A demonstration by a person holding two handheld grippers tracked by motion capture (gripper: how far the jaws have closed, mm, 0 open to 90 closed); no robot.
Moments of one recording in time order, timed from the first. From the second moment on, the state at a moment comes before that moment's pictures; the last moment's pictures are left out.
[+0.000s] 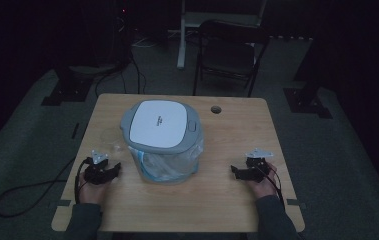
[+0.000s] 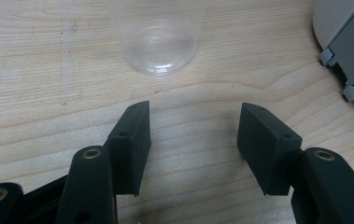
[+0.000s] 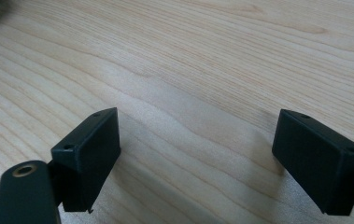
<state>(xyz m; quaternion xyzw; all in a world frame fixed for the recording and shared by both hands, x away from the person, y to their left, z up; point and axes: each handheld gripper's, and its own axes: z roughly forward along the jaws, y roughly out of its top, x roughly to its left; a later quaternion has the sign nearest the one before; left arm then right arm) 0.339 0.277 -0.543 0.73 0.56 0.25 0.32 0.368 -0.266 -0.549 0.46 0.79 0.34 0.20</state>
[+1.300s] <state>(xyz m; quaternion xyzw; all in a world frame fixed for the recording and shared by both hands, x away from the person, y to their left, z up) 0.337 0.277 -0.543 0.73 0.56 0.25 0.31 0.356 -0.237 -0.508 0.37 0.82 0.38 0.19</state>
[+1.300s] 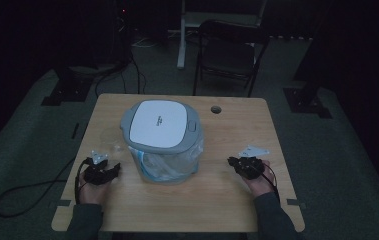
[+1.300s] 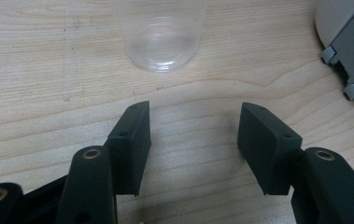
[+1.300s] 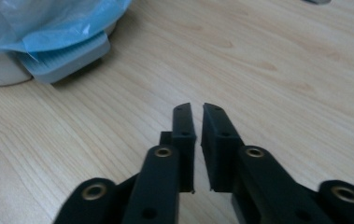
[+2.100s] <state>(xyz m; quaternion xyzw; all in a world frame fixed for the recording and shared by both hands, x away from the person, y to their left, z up) 0.337 0.277 -0.543 0.73 0.56 0.25 0.31 0.369 -0.182 -0.505 0.31 0.85 0.41 0.15</state>
